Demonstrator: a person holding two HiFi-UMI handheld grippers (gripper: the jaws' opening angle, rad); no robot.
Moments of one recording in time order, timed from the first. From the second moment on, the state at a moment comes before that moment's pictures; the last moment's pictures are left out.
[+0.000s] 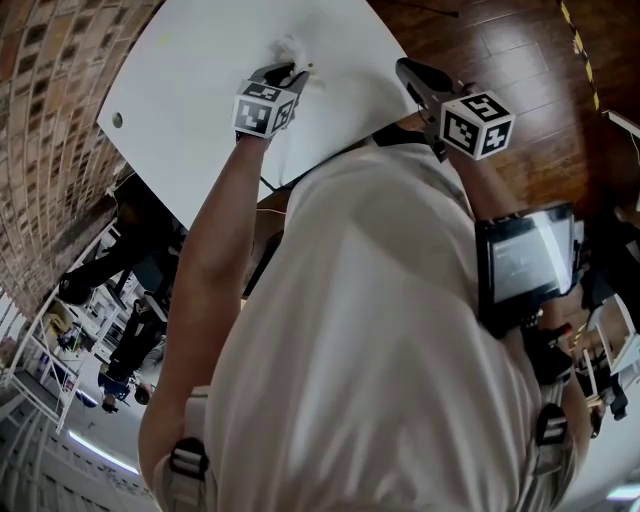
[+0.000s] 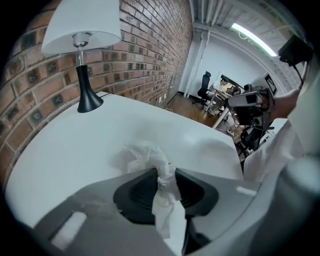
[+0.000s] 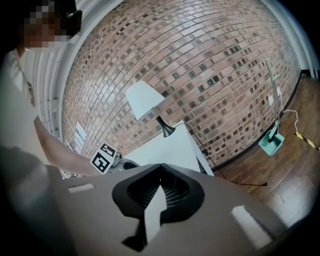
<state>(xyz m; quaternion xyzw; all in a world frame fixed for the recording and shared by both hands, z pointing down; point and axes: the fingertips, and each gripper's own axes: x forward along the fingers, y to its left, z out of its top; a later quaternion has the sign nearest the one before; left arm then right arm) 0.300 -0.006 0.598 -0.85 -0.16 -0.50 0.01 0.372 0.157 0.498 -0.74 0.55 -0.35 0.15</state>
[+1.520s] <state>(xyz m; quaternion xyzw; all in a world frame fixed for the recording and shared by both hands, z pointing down) 0.178 -0.105 0.578 -0.89 0.04 -0.41 -0.18 0.364 0.155 0.493 -0.75 0.54 -0.35 0.16</state>
